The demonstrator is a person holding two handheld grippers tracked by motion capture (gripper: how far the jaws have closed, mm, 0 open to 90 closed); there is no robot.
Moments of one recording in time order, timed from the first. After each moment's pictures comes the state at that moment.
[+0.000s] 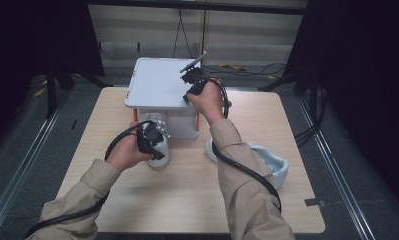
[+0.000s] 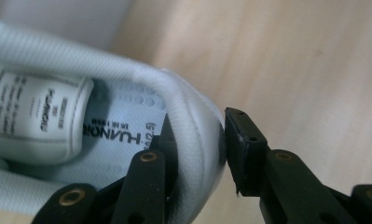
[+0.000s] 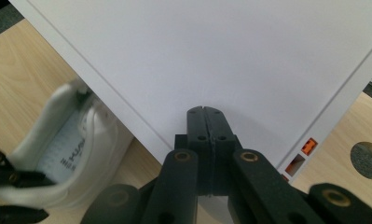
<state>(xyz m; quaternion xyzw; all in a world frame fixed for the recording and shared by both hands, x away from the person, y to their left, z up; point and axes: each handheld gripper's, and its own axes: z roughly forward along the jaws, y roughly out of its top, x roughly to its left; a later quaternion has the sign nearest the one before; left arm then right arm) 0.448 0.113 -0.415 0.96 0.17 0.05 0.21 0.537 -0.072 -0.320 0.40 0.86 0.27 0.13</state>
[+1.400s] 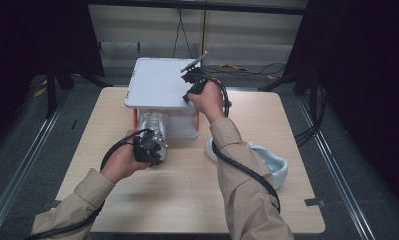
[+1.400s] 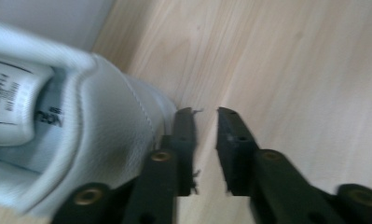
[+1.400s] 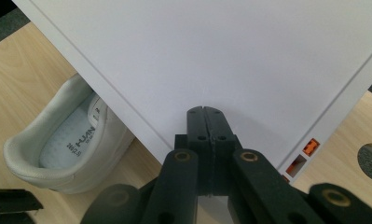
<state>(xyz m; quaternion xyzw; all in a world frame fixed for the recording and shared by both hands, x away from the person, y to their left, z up) 0.419 0.117 -0.426 0.97 0.15 0.07 0.20 0.539 -0.074 -0.321 0.40 0.86 0.28 0.12</state>
